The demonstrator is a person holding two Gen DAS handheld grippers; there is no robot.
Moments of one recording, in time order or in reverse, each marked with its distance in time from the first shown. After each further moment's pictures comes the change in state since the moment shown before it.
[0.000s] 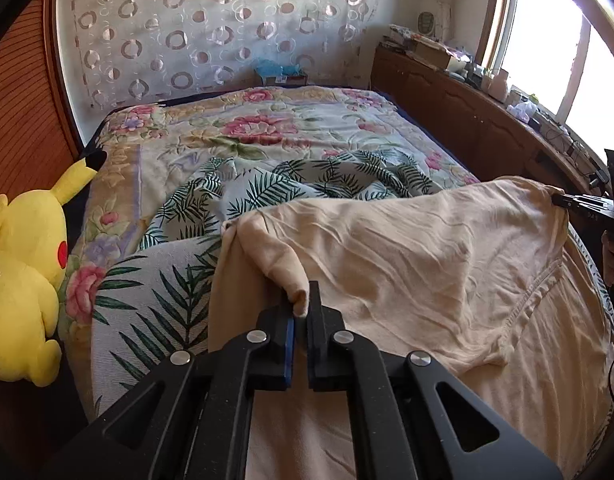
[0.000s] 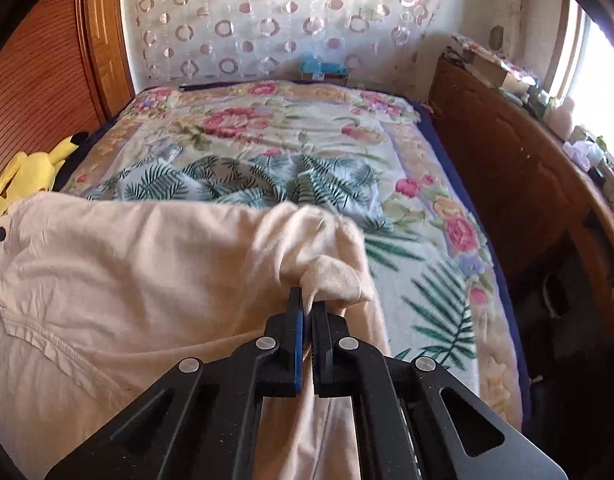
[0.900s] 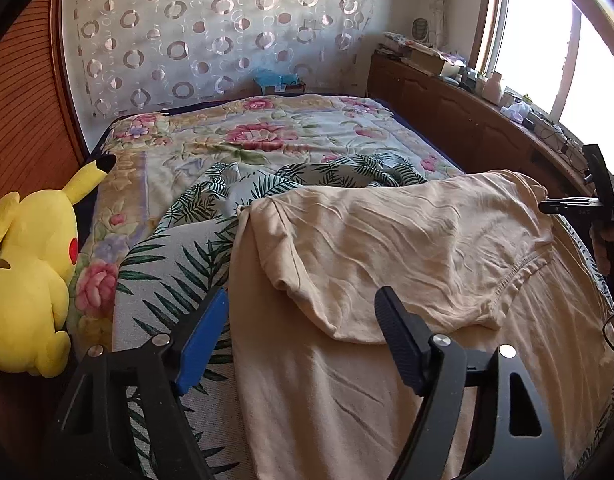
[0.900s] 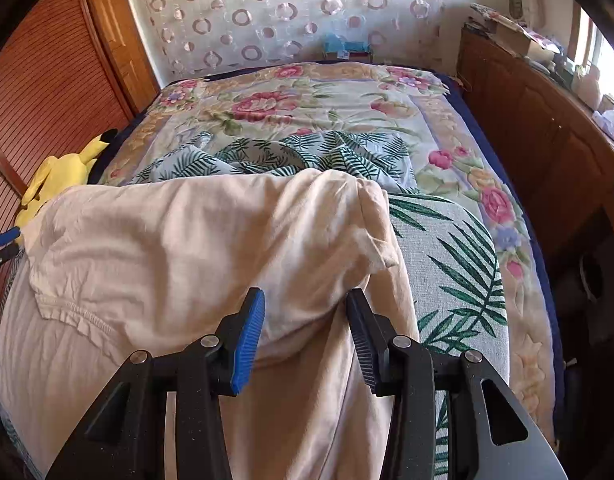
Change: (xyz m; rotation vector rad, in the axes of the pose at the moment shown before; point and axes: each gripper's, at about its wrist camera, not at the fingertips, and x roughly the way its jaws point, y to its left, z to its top) left arm -0.018 0.003 -0.022 0.026 -0.017 -0.002; right arm -0.003 -0.020 -0.009 0.079 0.125 0.153
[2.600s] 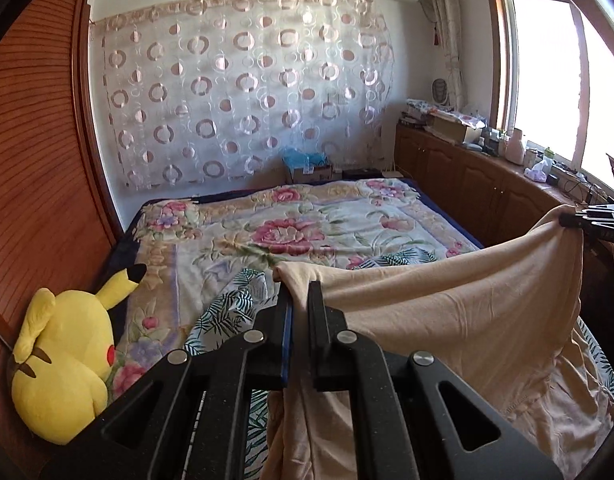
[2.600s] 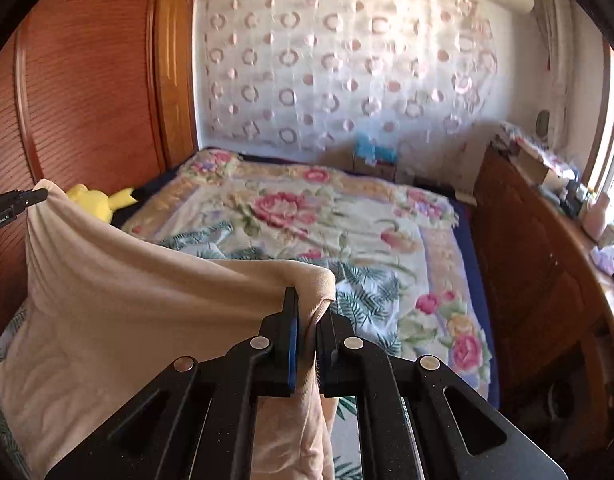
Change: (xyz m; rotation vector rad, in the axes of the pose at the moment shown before) left arm -0.012 -0.012 0.115 0.010 -0.249 0.136; right arm 0.020 0.019 0.102 -0.262 -0.252 -0.004
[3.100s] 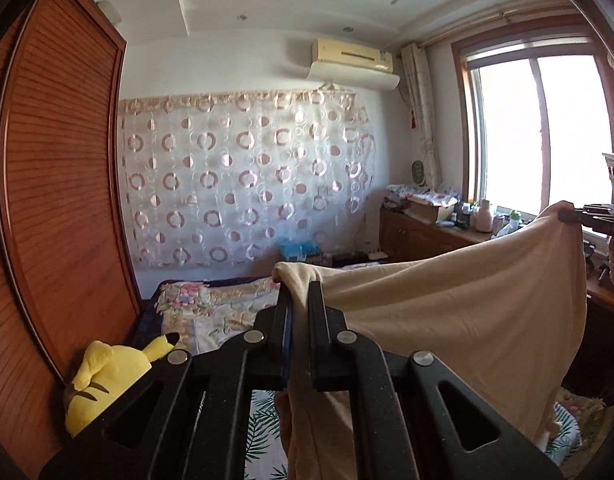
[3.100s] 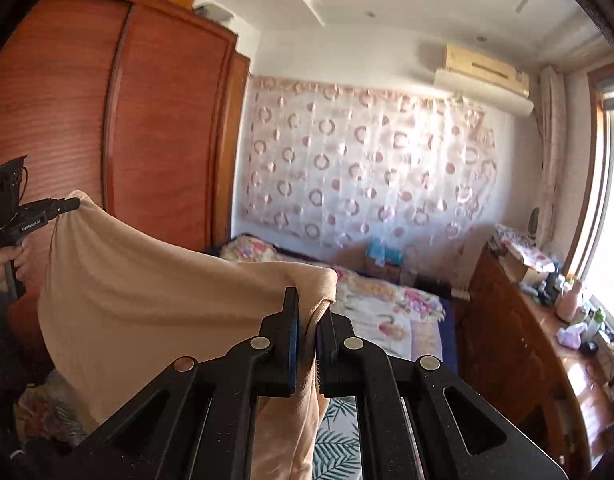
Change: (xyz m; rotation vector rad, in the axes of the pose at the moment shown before) left arm -0.241 -0.002 0.005 0.020 -0.308 -0.007; right arm -0.208 0.040 -0.125 -0.105 -0.321 0.032
